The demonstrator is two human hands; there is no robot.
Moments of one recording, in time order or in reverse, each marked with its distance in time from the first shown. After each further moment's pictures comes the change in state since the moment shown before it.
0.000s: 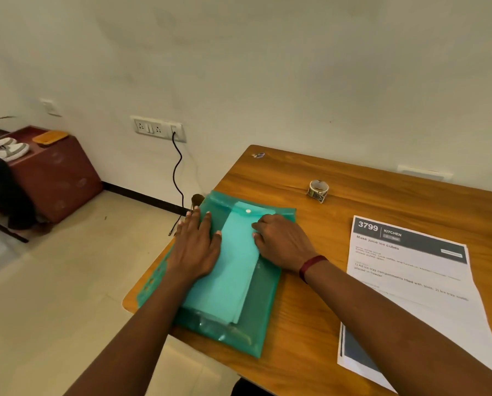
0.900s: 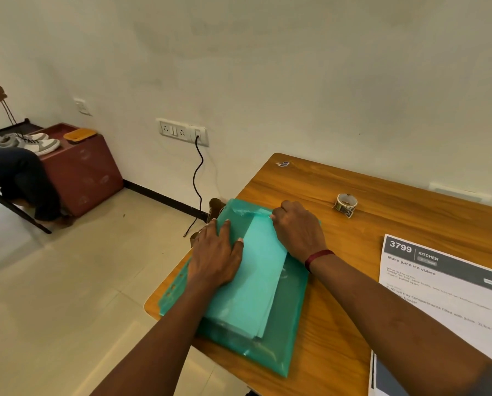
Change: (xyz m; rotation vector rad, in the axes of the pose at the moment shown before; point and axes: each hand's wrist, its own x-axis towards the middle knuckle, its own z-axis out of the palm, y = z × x) left_hand -0.001 0.000 -0.001 0.013 0.007 -0.117; right_hand 0.055 0.003 0.017 -0.181 0.227 0.043
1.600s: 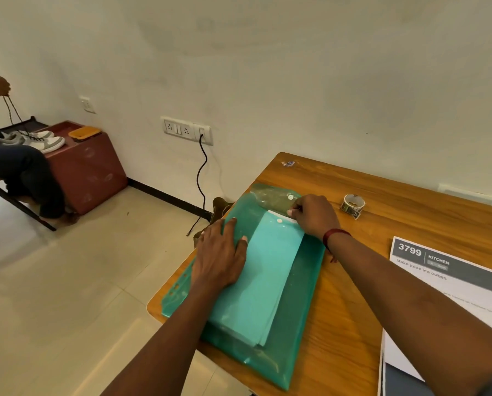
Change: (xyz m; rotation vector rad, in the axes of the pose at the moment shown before) left_hand 0.000 -0.001 0.000 -0.103 0.095 0.046; right_hand 0.032 0.042 0.004 0.388 -0.254 0.340
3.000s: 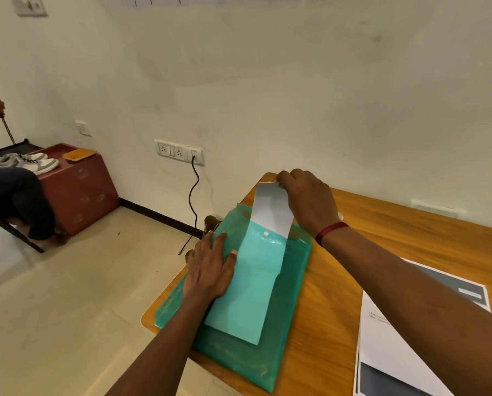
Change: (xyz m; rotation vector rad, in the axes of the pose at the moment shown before) left_hand -0.002 0.000 -0.002 -0.041 -0.002 -0.020; right_hand -0.025 -0.044 -0.088 -0.336 0.505 -0.417
